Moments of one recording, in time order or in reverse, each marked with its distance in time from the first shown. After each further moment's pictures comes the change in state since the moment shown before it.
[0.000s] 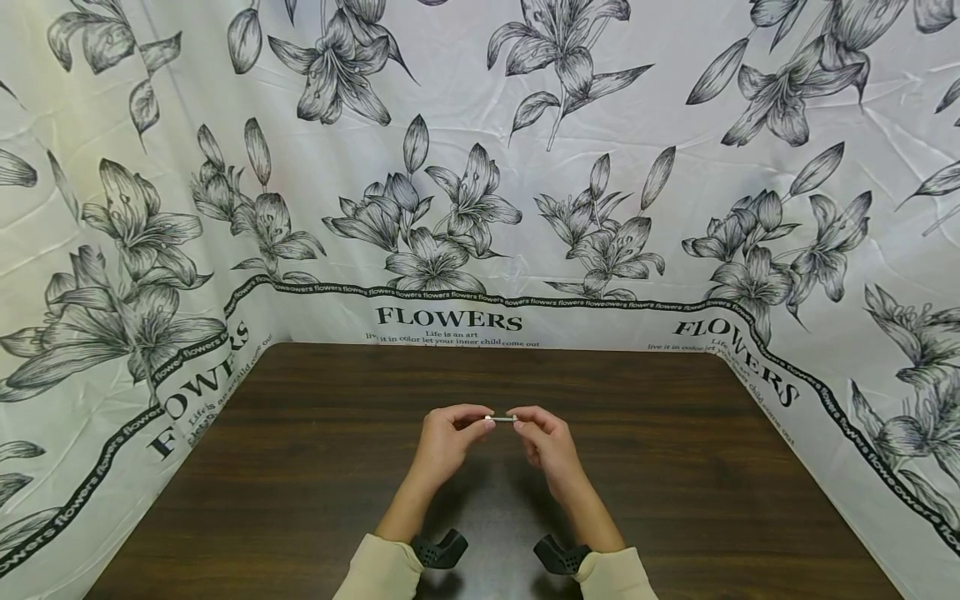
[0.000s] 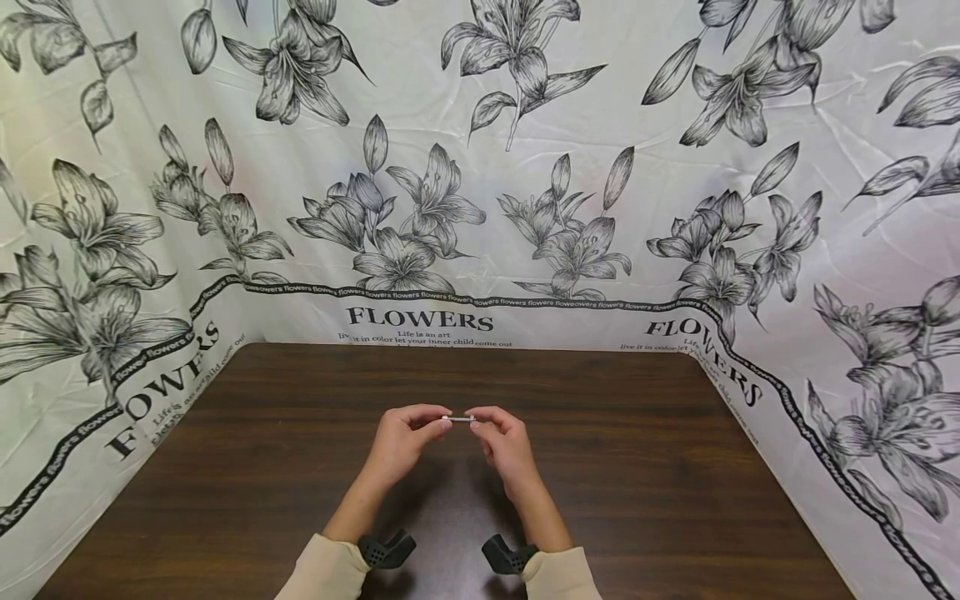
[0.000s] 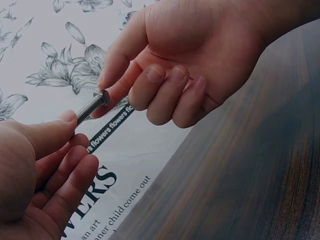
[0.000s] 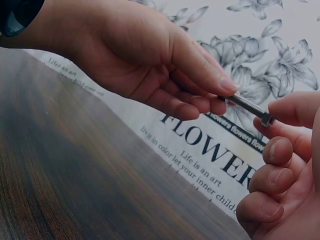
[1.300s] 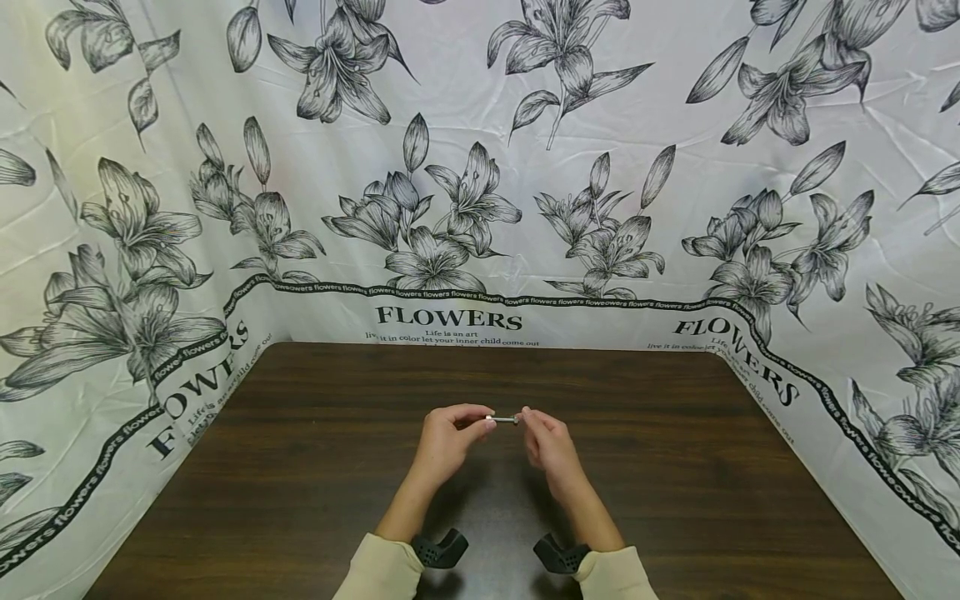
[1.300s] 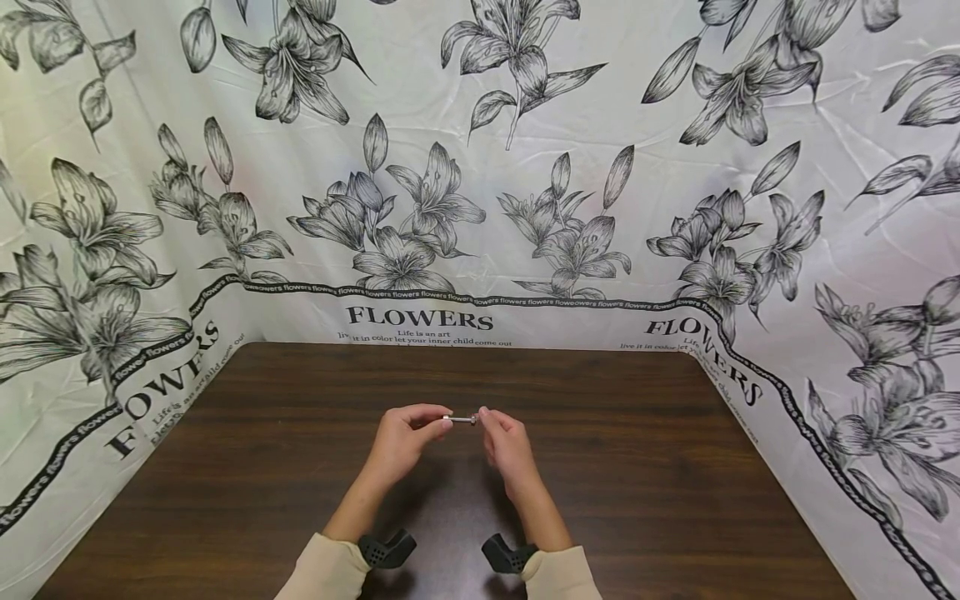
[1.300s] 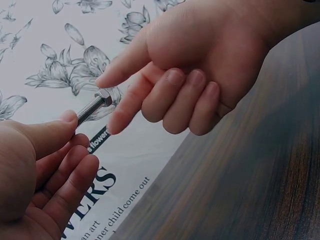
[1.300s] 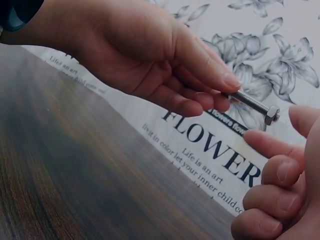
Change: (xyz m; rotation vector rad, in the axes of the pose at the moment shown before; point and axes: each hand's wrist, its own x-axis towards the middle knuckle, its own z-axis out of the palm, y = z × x) left_hand 0.001 -0.003 0.001 -0.002 0.001 0.006; right_hand 0.002 0.006 -0.003 -0.033 0.023 0.060
